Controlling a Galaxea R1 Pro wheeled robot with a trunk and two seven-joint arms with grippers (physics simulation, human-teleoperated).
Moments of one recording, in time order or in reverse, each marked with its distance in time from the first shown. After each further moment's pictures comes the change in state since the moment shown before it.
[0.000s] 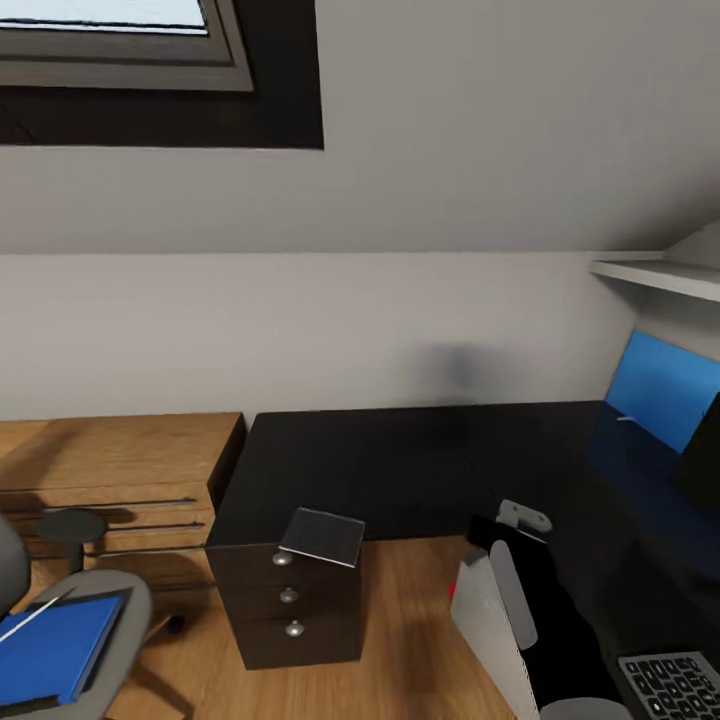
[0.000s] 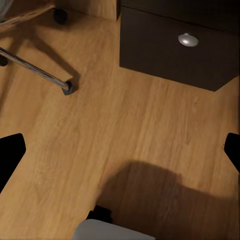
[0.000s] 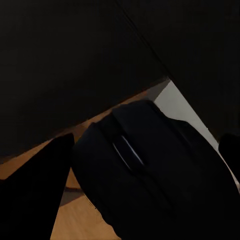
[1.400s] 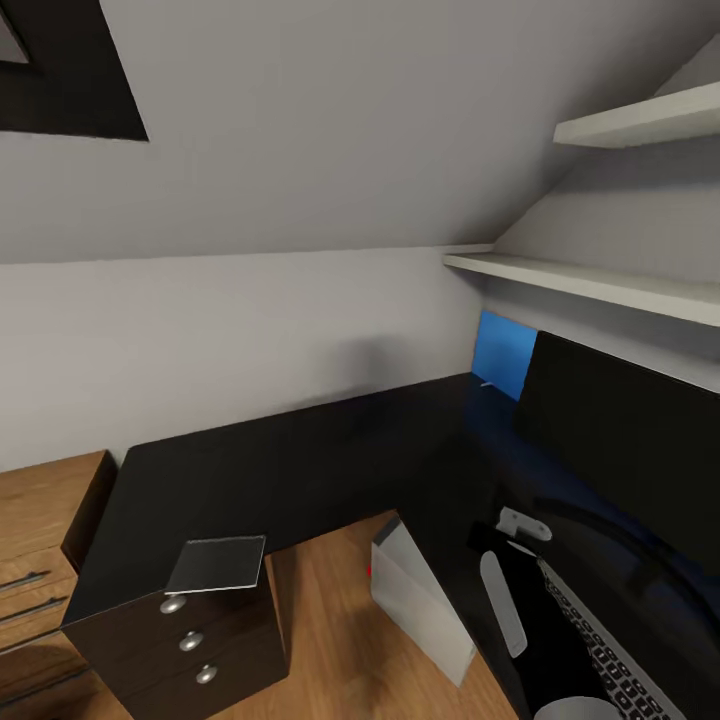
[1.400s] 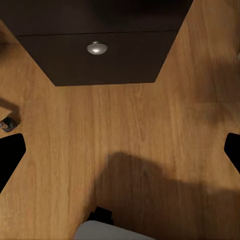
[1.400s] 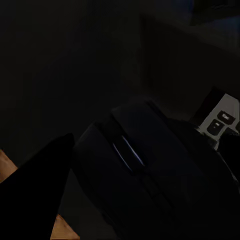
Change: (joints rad) left arm 0.000 0.003 0.003 -0.003 0.002 -0.001 0.000; right arm -0.002 -0.001 0.028 0.106 -0.003 -0.173 -0.077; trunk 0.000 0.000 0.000
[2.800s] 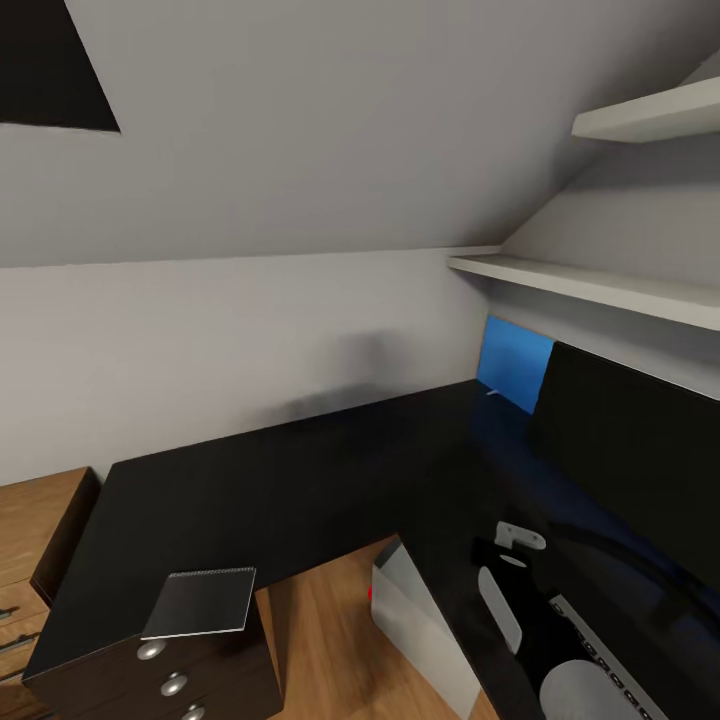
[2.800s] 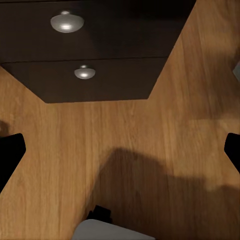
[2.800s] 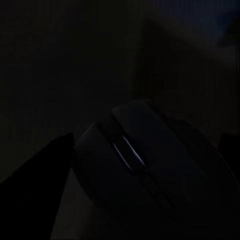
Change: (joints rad) left arm 0.000 -0.003 -0.003 0.003 0.001 -0.001 0.001; right arm -0.108 -0.095 0.108 0.396 -0.006 -0.219 0.042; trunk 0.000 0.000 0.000
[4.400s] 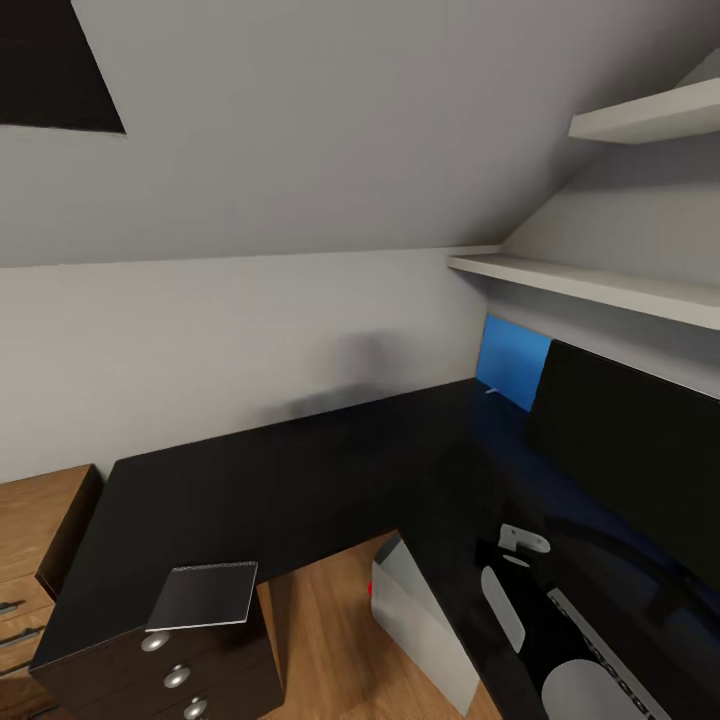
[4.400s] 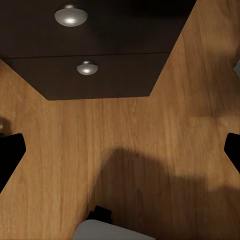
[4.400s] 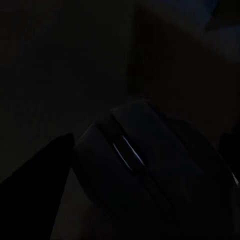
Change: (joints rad) left arm 0.000 0.002 0.002 0.000 0.001 0.000 -0.002; right arm -0.001 -0.003 -0.020 0.003 -0.005 0.025 -0.010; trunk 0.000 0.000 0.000
